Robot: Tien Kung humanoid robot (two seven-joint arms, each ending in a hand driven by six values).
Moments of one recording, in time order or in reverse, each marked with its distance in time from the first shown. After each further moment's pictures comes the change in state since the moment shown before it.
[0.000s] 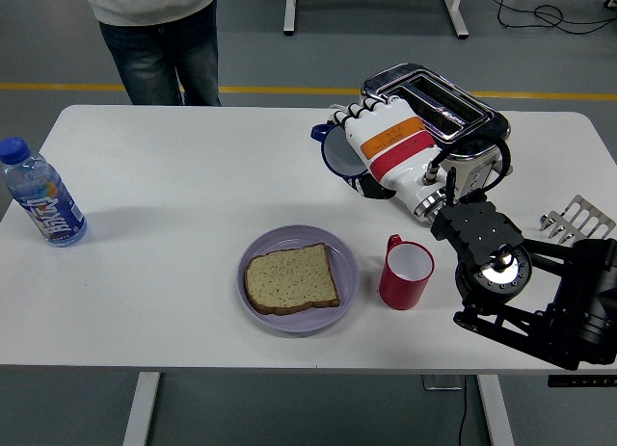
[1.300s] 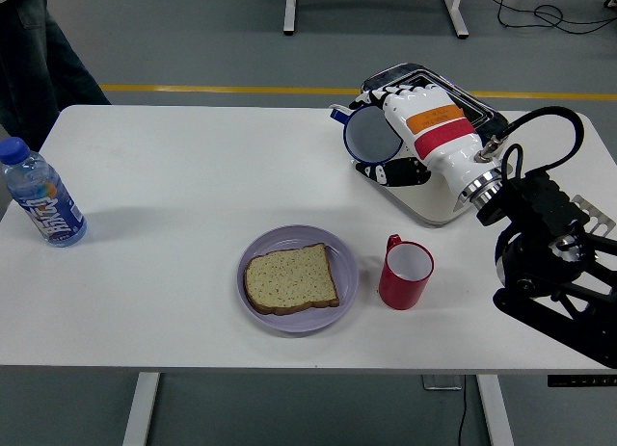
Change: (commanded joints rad) left arm 0.000 0.002 -0.014 0.001 0.028 -0.001 0.010; right arm -0.110 -0.165 0.236 0.146 0.434 0.010 0.263
